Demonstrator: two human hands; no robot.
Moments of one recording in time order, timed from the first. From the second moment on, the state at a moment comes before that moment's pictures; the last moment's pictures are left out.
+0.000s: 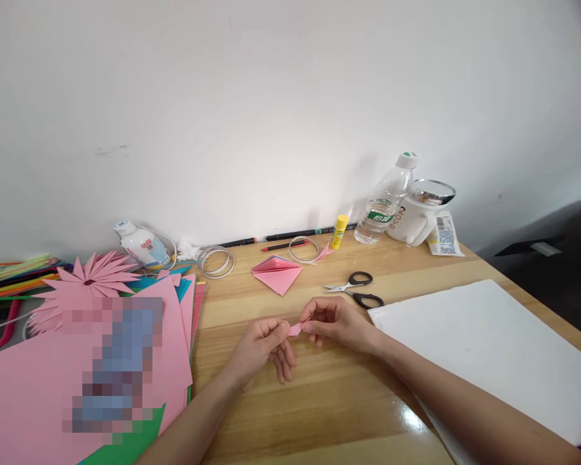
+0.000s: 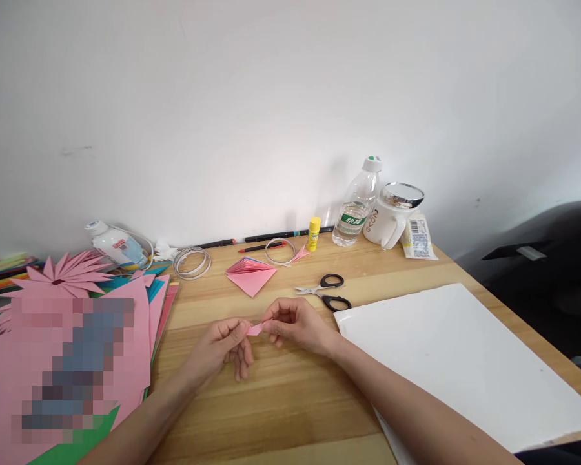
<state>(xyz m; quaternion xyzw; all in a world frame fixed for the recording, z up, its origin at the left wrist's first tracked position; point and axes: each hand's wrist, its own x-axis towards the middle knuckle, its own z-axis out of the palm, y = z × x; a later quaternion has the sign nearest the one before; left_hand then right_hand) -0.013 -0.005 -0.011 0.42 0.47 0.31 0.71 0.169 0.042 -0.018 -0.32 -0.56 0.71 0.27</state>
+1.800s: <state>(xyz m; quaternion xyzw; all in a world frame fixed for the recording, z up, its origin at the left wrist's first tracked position) -0.020 -0.005 -0.013 0.80 0.45 0.38 -0.06 0.177 0.052 -0.029 -0.54 -0.69 0.33 0.36</state>
